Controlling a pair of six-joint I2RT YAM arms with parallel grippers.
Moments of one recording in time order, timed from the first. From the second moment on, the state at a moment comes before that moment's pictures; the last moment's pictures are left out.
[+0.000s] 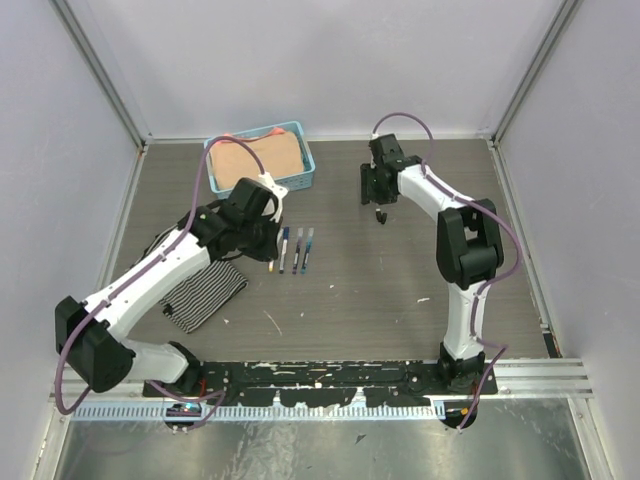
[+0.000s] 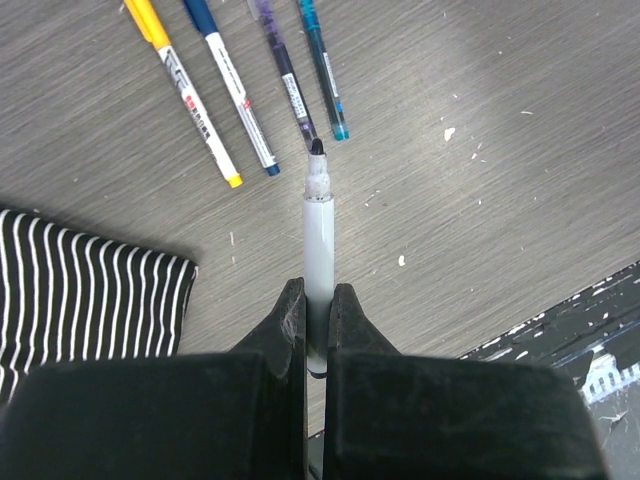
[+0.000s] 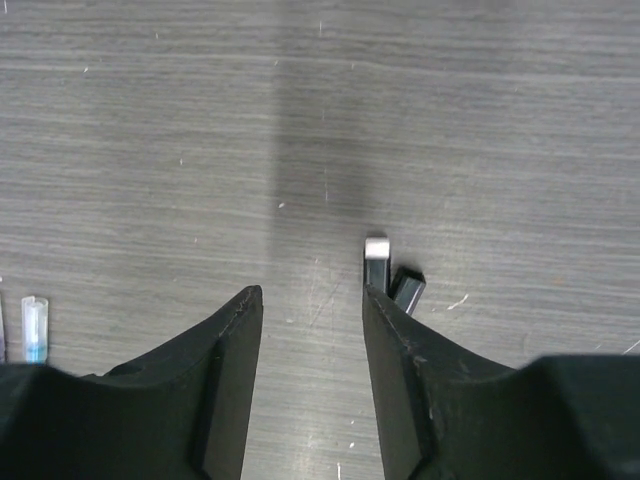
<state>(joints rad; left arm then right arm) -0.67 1.35 1.22 -0.83 0.02 -0.23 0.31 2.02 1.60 -0.56 0.03 0.24</state>
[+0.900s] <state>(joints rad) -0.67 1.21 1.17 -0.81 -0.04 -0.19 0.29 2.15 1.67 -0.58 0.07 0.21</state>
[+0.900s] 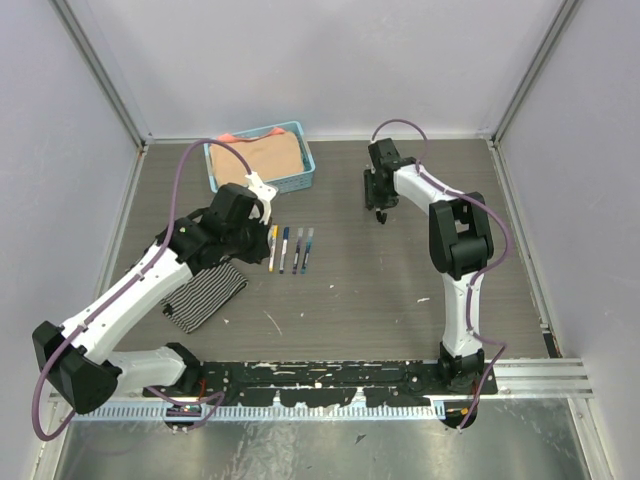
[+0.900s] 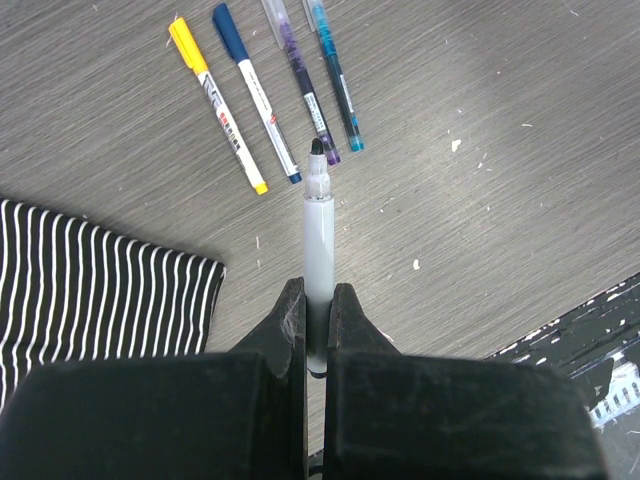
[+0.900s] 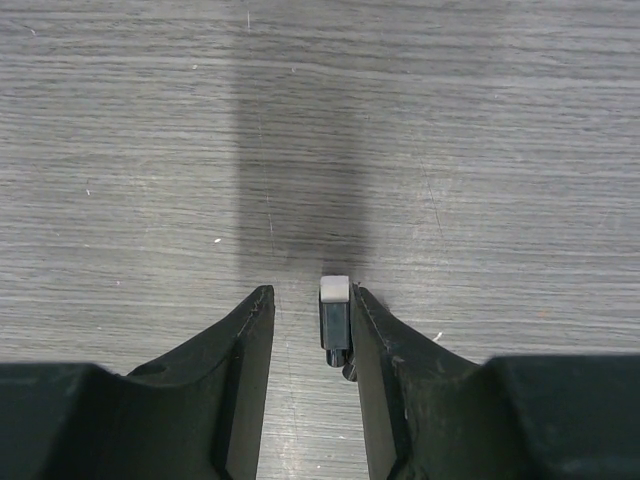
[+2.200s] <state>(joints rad) -0.67 1.21 1.17 -0.81 -0.03 -0.19 0.30 2.20 1.71 -0.67 0.10 0.21</state>
